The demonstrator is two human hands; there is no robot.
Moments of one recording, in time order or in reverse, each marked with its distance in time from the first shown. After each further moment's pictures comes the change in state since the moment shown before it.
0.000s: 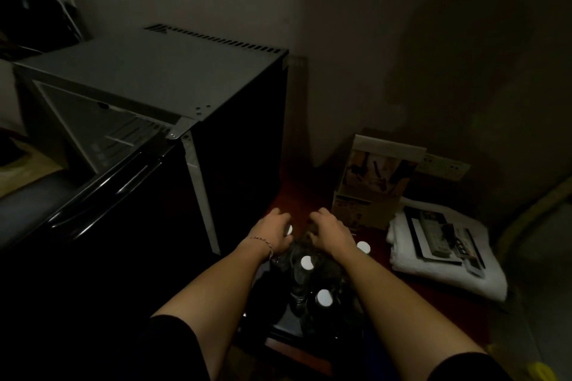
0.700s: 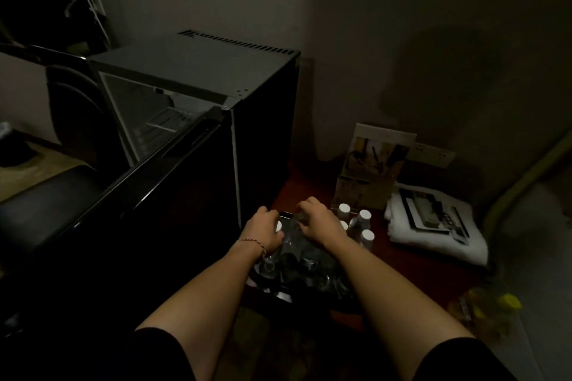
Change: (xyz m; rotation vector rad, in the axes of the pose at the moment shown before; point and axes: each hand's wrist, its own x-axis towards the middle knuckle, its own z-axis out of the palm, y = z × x) left_hand -0.130 -0.026 -0.013 -0.093 0.121 -0.081; right_hand -0.100 -0.081 0.008 0.064 0.114 -0.112
